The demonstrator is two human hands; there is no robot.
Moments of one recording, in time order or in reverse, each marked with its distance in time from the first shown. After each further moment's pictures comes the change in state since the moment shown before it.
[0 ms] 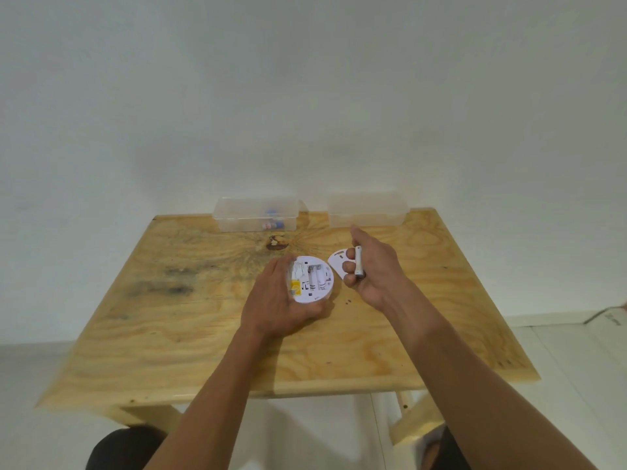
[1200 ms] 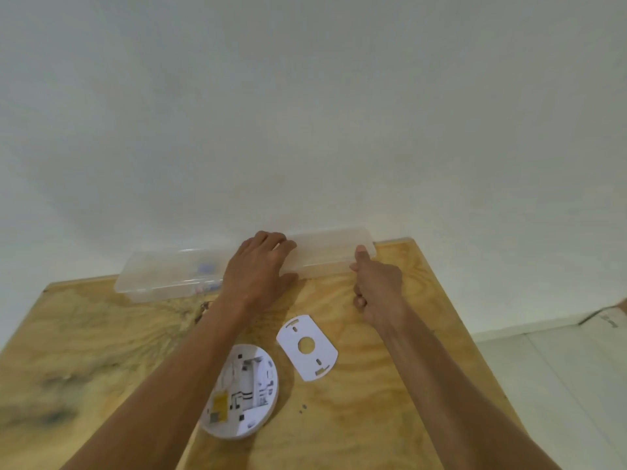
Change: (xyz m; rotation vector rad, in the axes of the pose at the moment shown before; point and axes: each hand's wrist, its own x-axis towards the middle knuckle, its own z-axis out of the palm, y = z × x) left_hand 0.198 0.032 0.041 0.603 -0.057 0.363; right_hand 0.155 -0.040 -0.056 -0.087 0.305 -0.045
